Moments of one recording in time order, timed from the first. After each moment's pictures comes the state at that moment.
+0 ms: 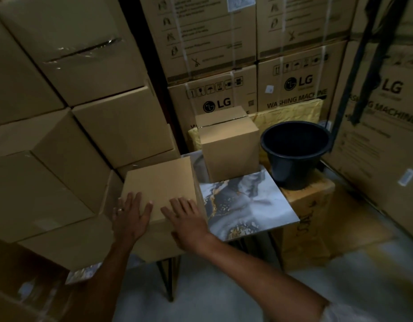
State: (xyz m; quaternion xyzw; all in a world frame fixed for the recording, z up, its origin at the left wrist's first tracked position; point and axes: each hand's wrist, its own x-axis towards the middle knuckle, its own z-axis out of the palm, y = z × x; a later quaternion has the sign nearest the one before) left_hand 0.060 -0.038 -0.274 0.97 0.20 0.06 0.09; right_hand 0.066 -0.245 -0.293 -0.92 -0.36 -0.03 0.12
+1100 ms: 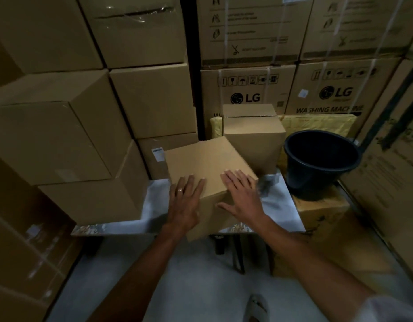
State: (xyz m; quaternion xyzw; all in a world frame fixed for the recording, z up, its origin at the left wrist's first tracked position) left_hand 0.039 -0.164 -0.275 1.00 0.05 0.02 -0.01; right_hand 0.140 -0.355 -0.317 -0.93 -0.32 -0.15 0.07
